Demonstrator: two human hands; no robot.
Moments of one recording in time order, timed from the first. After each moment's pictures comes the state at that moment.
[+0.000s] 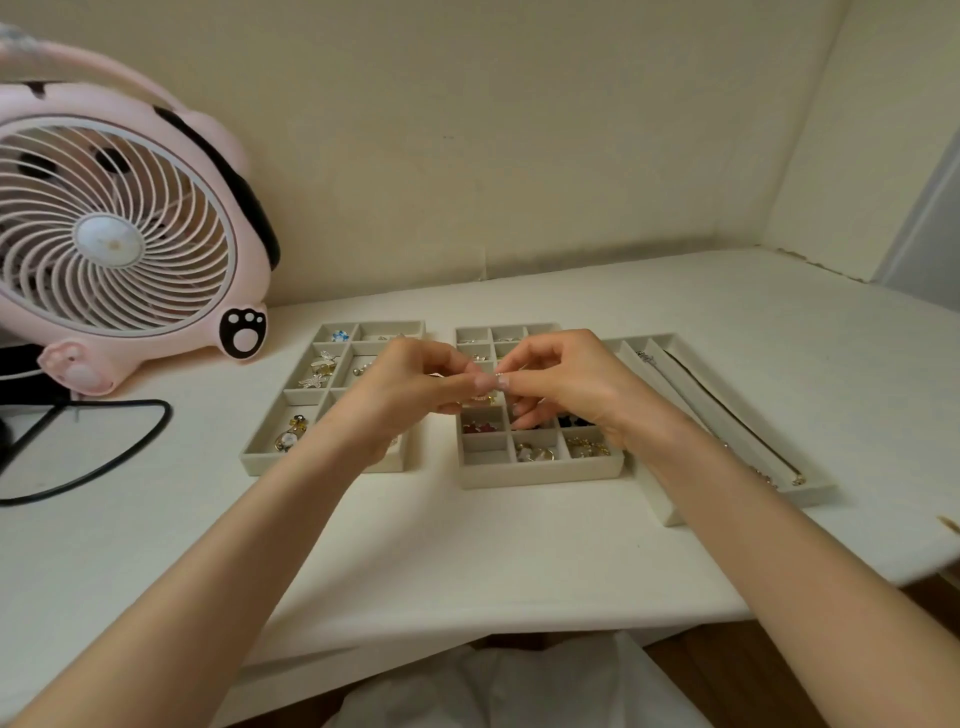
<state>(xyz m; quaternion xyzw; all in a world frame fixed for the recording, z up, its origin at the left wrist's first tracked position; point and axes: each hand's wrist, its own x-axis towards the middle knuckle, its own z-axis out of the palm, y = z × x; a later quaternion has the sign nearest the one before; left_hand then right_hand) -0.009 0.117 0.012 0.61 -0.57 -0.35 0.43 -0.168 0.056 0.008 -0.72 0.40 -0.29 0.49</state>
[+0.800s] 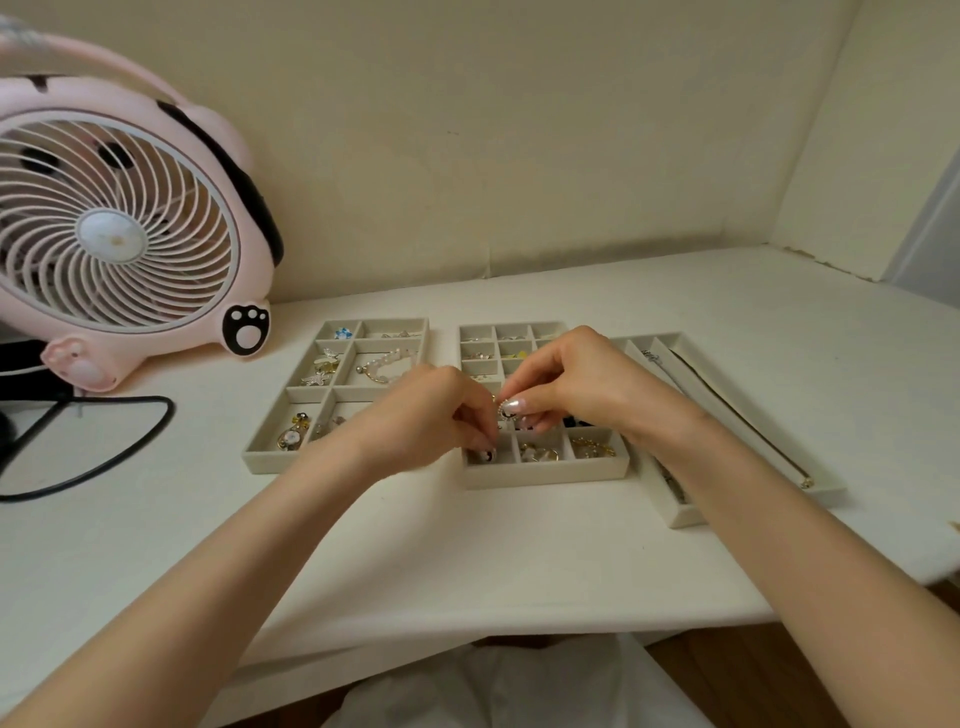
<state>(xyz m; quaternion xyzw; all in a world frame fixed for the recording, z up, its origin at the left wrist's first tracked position) -0.014 0.122 0.009 0.63 -0.74 -0.16 0.17 -0.172 0.060 0.016 -0.77 0.41 -0.22 0.43</state>
